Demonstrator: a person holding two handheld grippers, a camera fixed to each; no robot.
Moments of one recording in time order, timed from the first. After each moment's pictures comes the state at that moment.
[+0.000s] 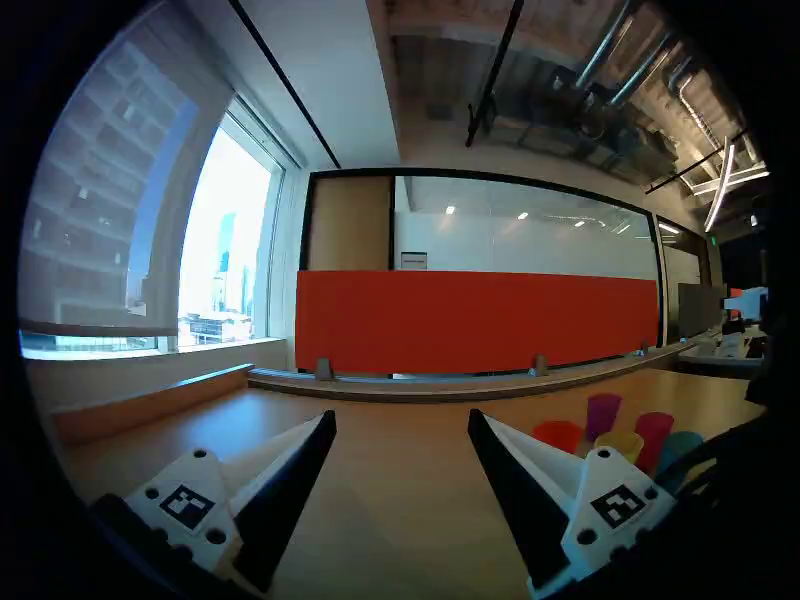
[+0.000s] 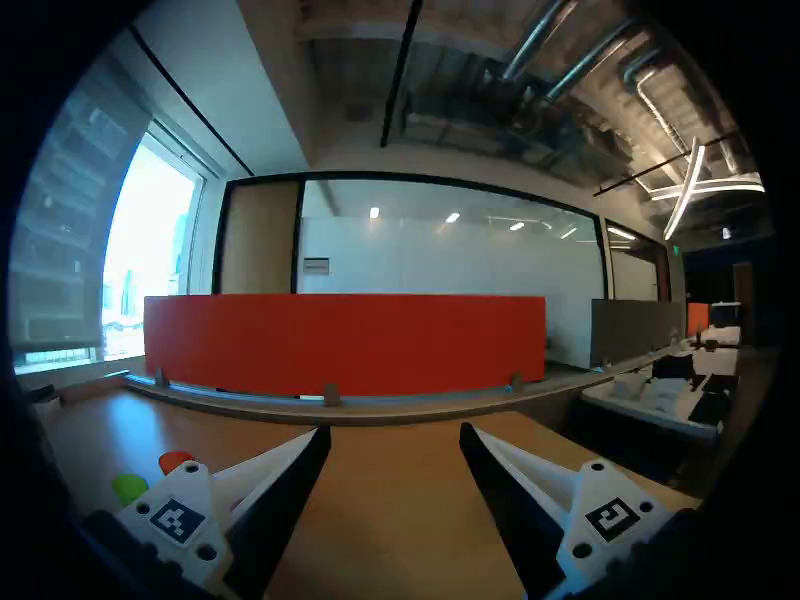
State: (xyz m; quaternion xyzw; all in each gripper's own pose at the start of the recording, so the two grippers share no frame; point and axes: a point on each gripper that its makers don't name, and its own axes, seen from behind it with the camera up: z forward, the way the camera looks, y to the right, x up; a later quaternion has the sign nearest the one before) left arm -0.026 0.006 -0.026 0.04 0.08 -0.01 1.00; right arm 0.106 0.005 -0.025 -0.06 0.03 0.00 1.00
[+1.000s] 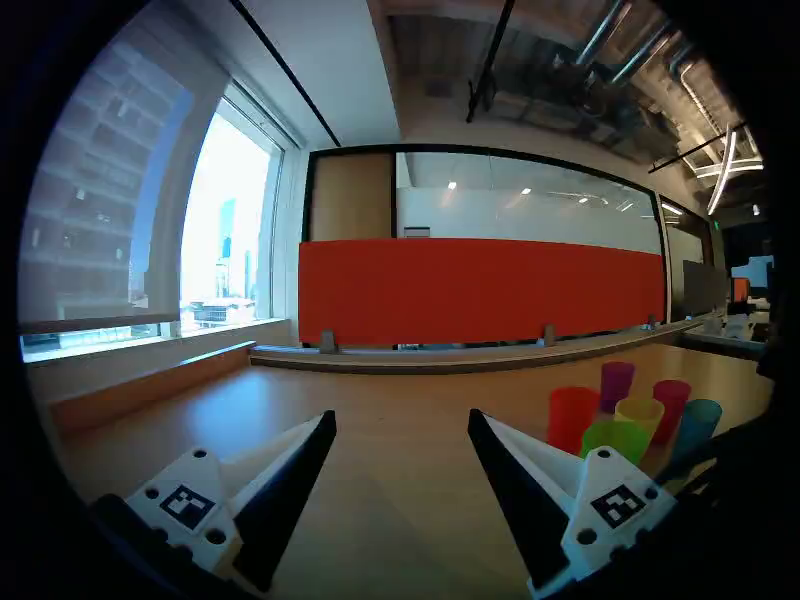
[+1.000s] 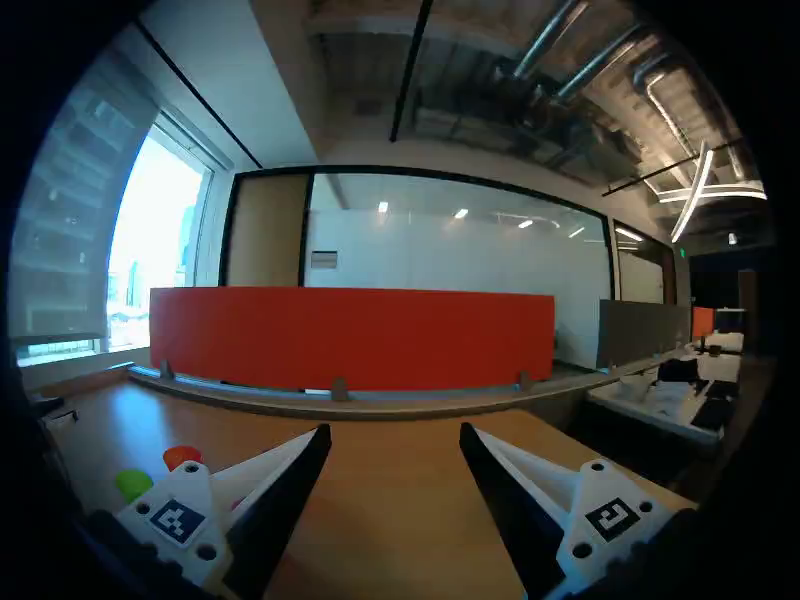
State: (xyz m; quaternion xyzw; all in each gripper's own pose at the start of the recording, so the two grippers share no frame) left arm -0.066 -0.001 -0.008 0.05 0.04 0.00 1.00; right arm 0.104 -0.007 -0.022 -0.05 0.02 -0.01 1.00
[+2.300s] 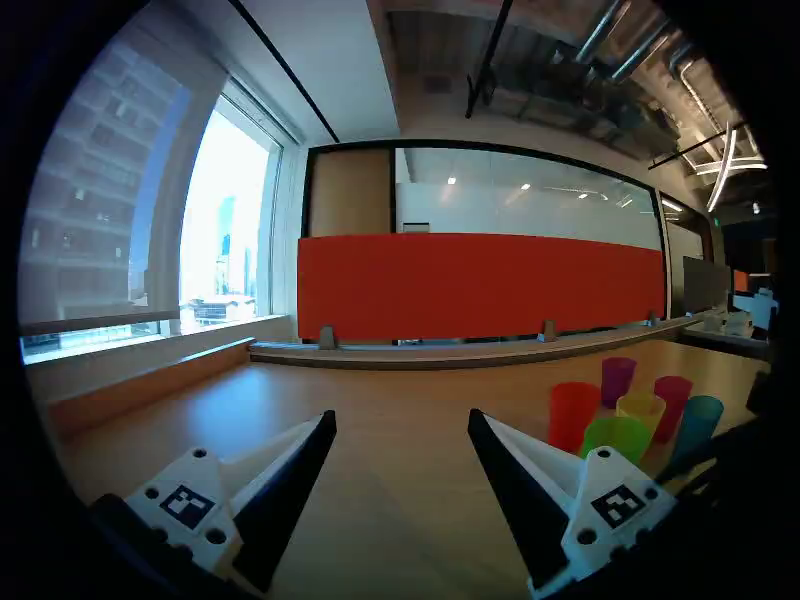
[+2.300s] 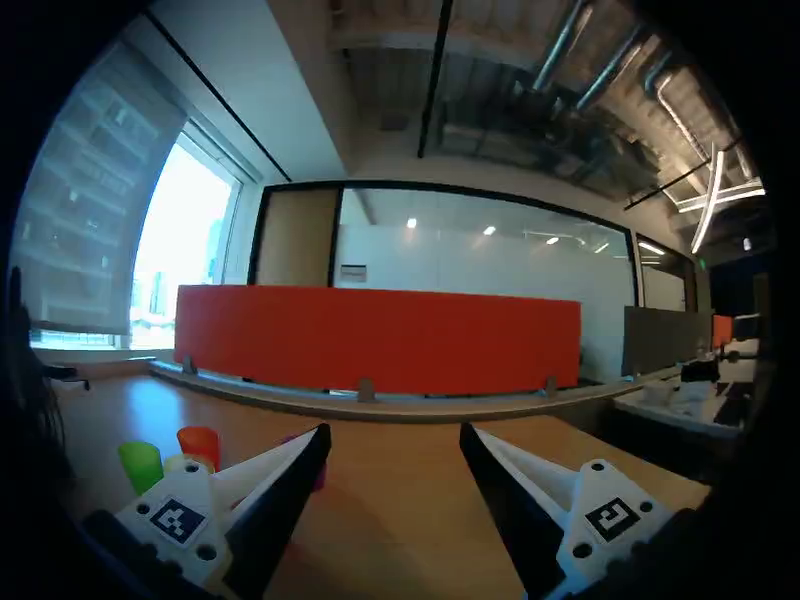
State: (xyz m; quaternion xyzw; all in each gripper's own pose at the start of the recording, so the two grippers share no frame) left arm -0.068 -0.002 -0.007 0.05 0.03 0.00 1.00; right arm 0.059 -0.029 -0.019 0.00 0.06 -0.02 1.00
